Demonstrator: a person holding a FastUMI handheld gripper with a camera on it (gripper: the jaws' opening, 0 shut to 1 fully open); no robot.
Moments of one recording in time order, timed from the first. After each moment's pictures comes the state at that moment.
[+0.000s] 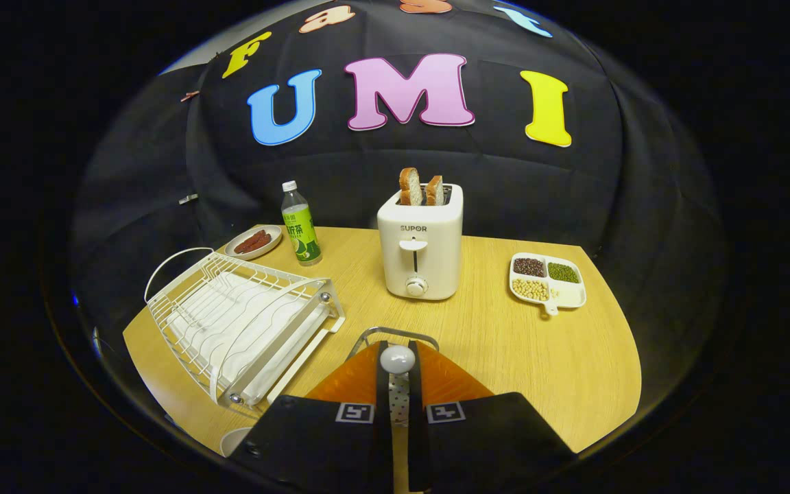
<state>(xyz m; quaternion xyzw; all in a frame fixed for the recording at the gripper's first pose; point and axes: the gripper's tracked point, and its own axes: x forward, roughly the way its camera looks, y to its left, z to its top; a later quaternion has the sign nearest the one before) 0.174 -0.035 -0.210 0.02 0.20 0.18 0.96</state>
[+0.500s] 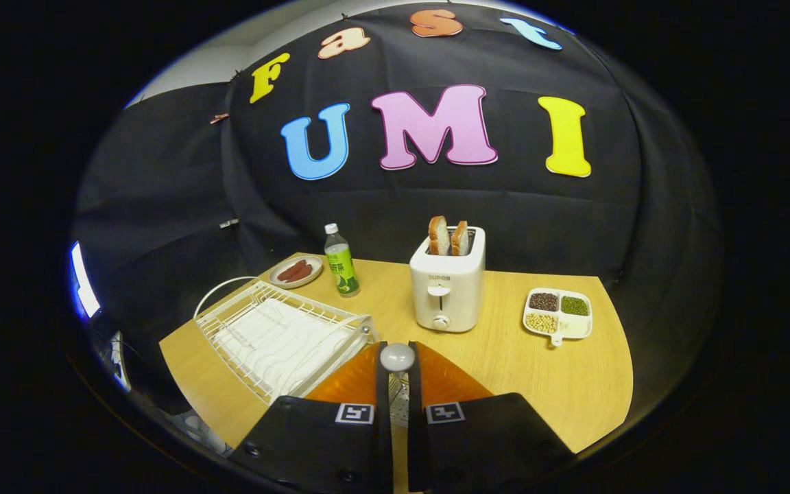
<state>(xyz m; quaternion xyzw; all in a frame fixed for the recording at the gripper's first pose) 0.127 -0.032 -0.124 0.04 0.17 0.27 0.95</state>
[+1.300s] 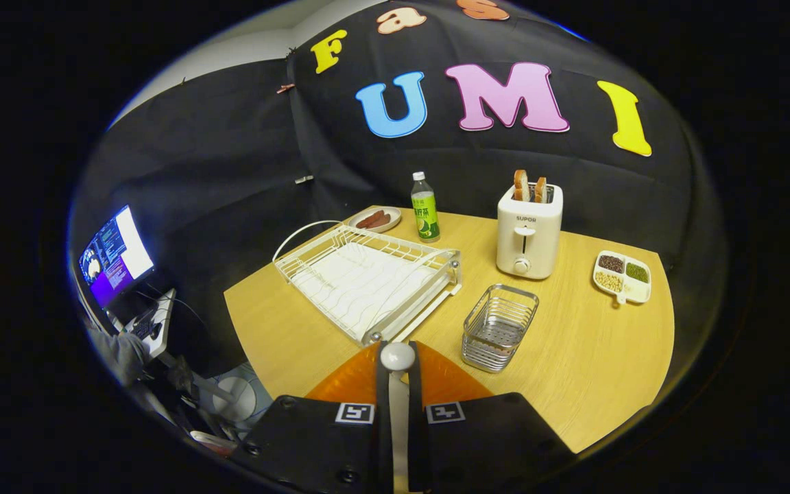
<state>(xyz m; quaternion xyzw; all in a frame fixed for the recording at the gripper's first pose) 0.017 0.010 -0.179 0.01 0.23 0.39 0.89</state>
